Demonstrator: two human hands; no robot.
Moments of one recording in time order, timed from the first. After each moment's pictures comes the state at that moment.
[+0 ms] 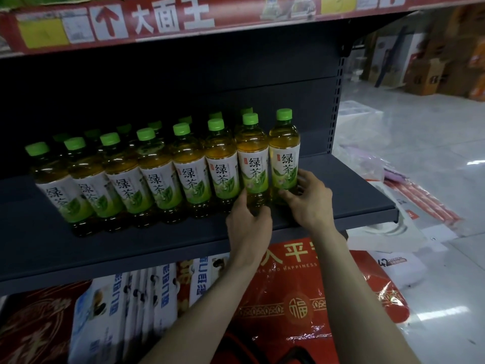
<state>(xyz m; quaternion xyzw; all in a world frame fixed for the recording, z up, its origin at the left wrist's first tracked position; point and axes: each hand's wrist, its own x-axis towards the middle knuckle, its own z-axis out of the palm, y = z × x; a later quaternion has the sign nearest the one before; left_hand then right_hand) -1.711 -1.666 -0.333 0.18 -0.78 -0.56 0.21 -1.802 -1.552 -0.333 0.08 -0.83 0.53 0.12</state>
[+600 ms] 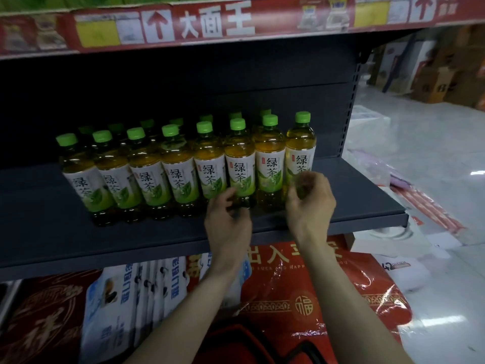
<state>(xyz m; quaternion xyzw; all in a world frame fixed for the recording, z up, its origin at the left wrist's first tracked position) -1.673 -1.716 -0.324 0.18 -0.76 -0.56 0.29 -1.763 -1.592 -0.332 0.05 -0.78 0.54 0.31</state>
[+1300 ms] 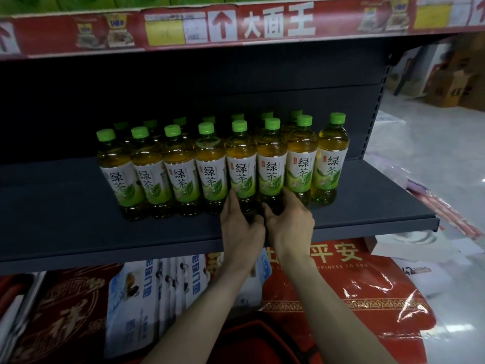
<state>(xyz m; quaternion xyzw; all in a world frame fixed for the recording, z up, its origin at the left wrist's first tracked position) -1.667 -1.763 -0.342 0.17 -0.80 -0.52 0.26 -1.723 -1.677 -0.354 0.10 -0.85 0.46 0.24</state>
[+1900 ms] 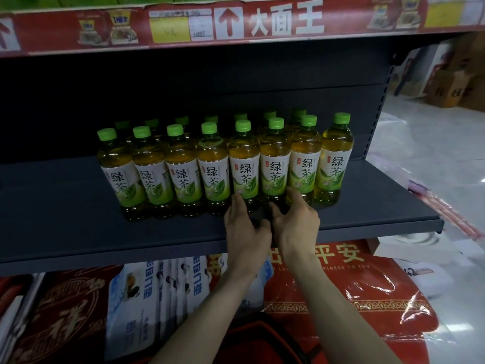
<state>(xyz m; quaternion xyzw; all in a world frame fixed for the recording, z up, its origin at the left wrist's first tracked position) -1.662 -1.760 -0.342 0.17 -0.82 -0.51 0.22 -1.731 -1.675 -0.356 0.08 -0.85 0.47 0.25</state>
